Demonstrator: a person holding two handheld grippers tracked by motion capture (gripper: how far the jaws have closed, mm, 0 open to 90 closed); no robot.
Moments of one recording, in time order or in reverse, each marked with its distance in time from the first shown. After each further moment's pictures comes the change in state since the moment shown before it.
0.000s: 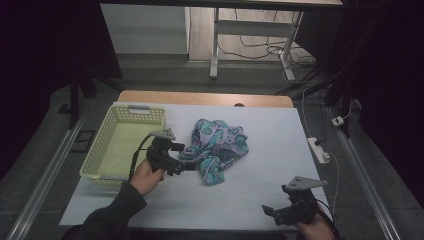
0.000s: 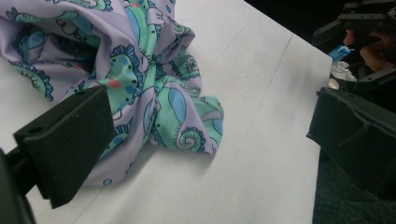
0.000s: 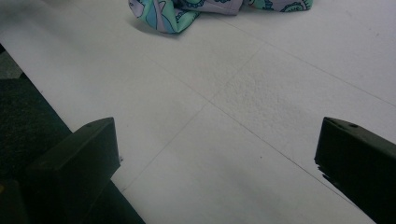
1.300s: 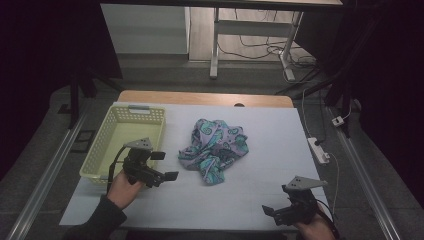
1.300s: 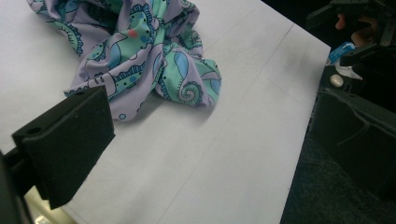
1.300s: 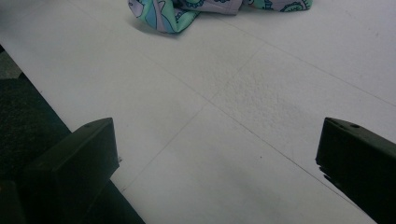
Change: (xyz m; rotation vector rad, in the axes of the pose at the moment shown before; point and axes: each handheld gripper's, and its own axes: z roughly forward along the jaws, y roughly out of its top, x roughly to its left) left arm -0.017 -0.034 -0.050 -0.005 0.058 -0.022; right arm 0.000 0.000 0.000 -0.001 -0.003 0.002
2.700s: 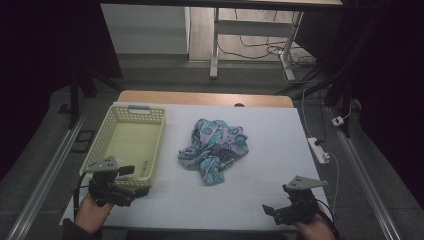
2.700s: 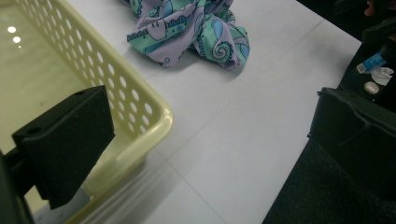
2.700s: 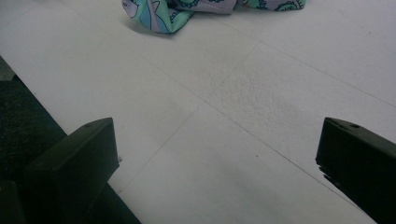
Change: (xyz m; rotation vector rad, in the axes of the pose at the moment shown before) left arm -0.008 -0.068 -0.059 -0.064 0.146 -0.055; right arm 0.000 0.000 0.000 0.001 -0.019 0.011
